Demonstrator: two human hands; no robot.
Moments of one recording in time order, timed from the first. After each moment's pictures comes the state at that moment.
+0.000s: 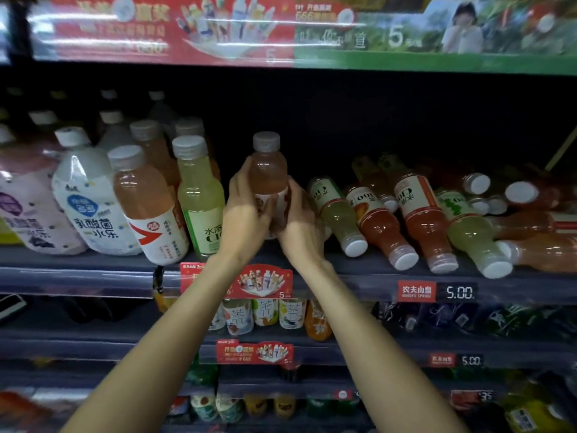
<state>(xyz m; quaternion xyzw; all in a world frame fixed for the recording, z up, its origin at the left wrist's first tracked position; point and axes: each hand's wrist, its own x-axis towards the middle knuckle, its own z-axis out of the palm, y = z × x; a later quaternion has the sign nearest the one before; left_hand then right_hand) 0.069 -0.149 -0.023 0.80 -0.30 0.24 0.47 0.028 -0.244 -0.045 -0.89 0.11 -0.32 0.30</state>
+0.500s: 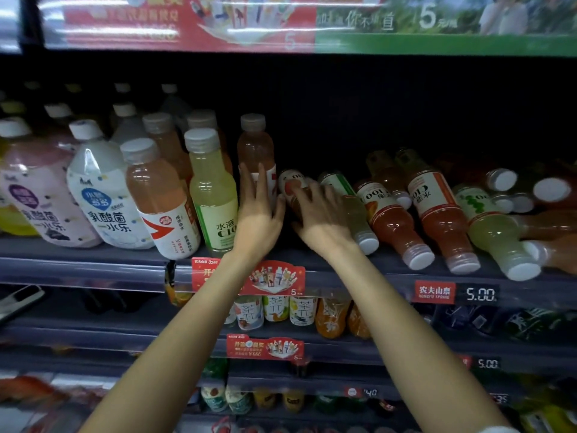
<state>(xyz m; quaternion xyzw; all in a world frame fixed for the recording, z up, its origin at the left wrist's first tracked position) 0.083 -0.156 -0.045 0.84 -0.28 0.21 0.42 0.038 -0.273 -0.036 -0.98 0.09 -0.18 0.03</state>
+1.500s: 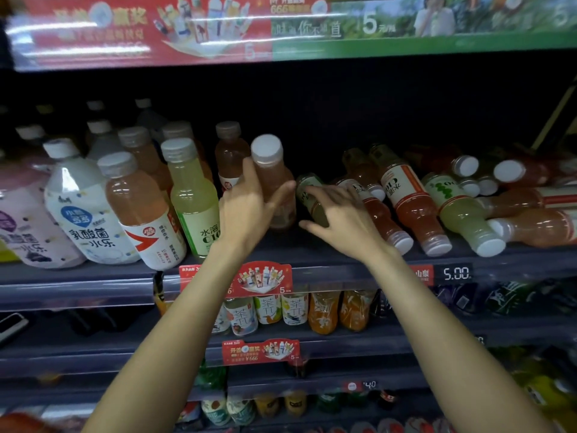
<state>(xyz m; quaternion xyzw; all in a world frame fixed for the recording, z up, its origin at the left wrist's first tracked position) 0.058 -0.157 0.001 0.86 -0.28 0.27 0.32 -0.027 -0.315 -0.023 -0.97 0.02 -0.24 0.09</state>
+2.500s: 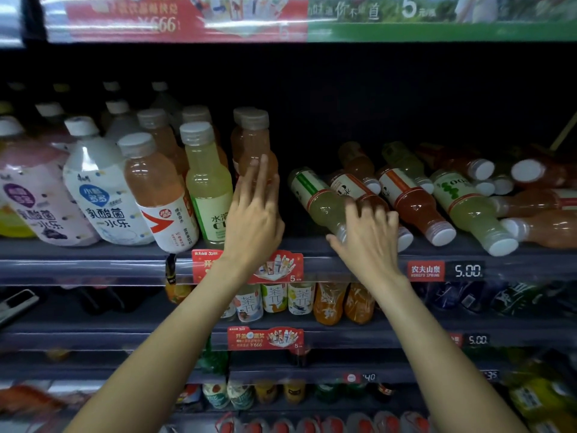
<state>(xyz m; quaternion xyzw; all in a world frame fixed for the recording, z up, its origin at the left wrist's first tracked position) 0.058 -0.130 -0.045 0.85 -0.37 0.35 0.12 -0.052 -0.288 -0.053 -0.94 0.21 -0.25 -0.07</state>
